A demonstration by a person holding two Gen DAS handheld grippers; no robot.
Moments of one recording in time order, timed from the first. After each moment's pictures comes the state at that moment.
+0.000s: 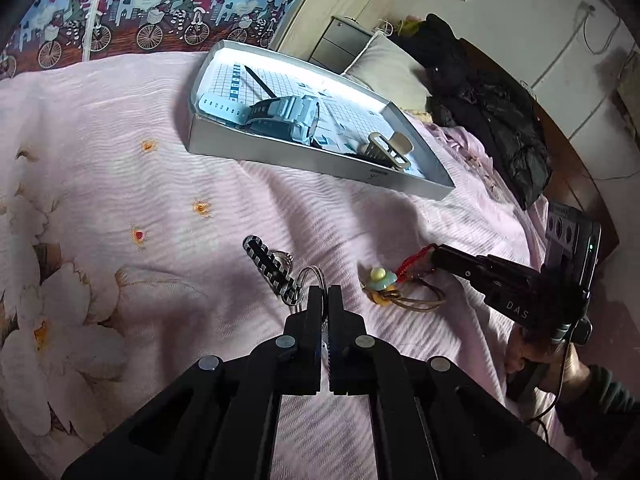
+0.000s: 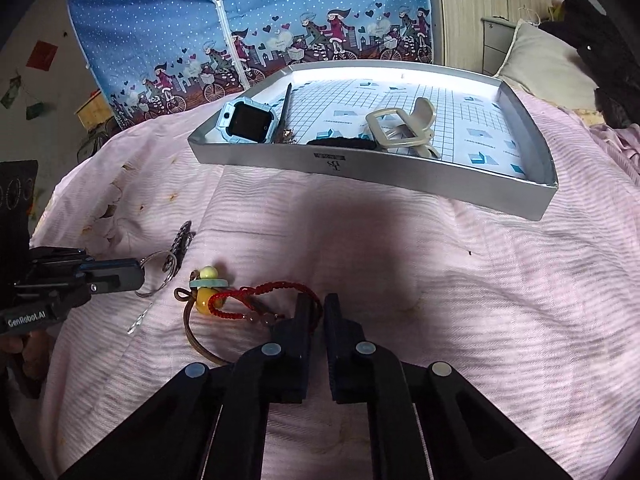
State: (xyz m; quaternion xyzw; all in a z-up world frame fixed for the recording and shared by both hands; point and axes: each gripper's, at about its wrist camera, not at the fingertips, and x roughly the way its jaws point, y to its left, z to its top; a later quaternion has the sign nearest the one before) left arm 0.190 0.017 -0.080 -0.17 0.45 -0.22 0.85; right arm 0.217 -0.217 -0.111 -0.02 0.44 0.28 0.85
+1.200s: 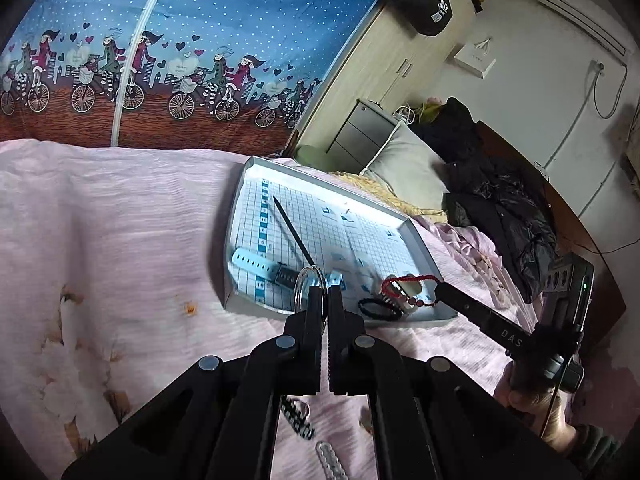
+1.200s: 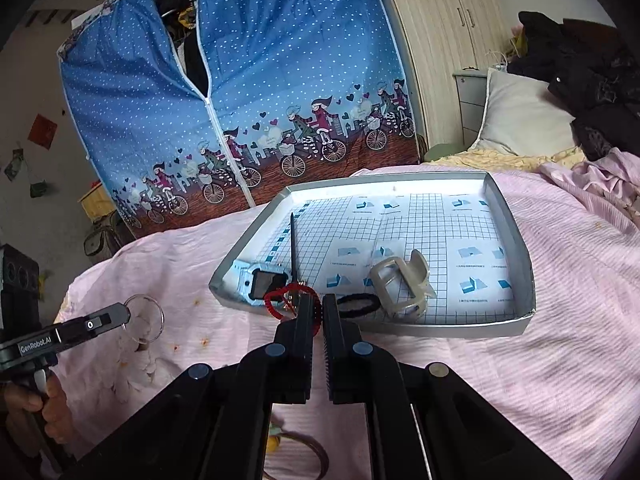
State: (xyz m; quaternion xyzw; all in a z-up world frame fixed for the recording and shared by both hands) left arm 0.249 0.056 0.000 -0.20 0.34 -0.15 0.90; right arm 0.264 -0.203 -0.035 0.08 0.35 0.26 0.90
